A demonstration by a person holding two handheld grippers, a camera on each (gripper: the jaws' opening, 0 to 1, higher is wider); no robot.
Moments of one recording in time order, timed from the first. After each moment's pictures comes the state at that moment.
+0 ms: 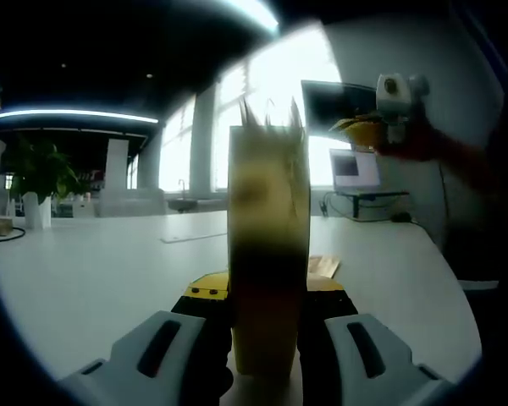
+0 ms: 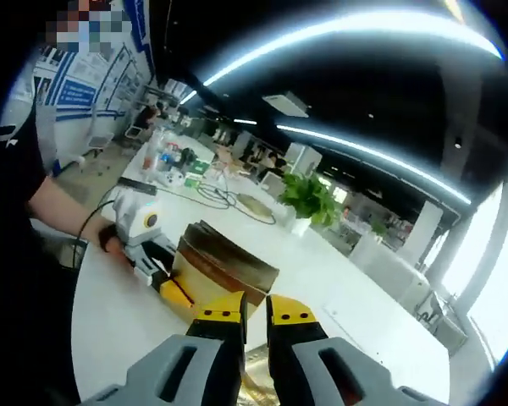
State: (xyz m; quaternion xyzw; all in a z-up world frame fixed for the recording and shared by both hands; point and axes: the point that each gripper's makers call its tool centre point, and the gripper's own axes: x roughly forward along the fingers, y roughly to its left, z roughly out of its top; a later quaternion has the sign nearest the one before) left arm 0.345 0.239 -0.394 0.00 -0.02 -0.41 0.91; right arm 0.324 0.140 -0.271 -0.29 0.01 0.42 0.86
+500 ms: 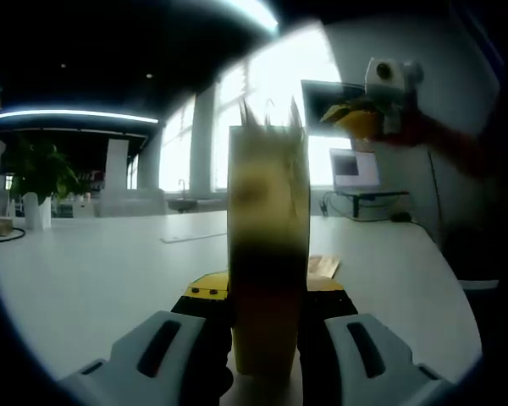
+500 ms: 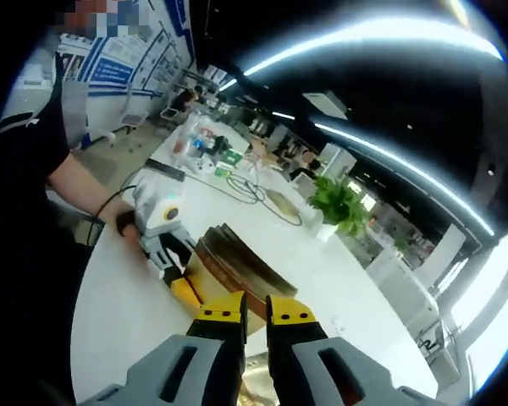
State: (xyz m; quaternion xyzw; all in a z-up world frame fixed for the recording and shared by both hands) left arm 0.346 0.239 -0.394 0.00 -0.02 -0.41 0.91; right arm 0.317 0.166 -0.270 -0.35 0.01 0.48 0.81
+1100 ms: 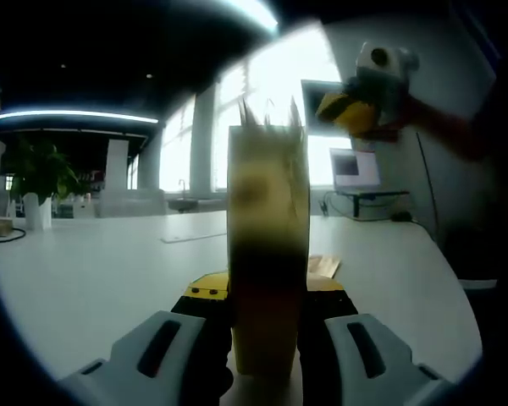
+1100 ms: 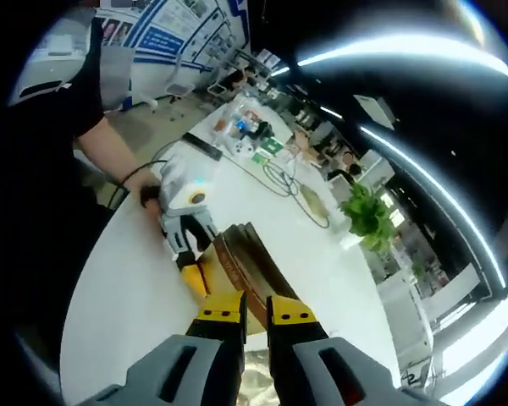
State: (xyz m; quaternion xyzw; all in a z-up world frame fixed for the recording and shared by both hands) left arm 0.345 0.238 -0.394 0.01 -0.02 -0.40 0.91; right arm 0.315 0.180 -0.274 -0.45 0.02 0.53 0.72
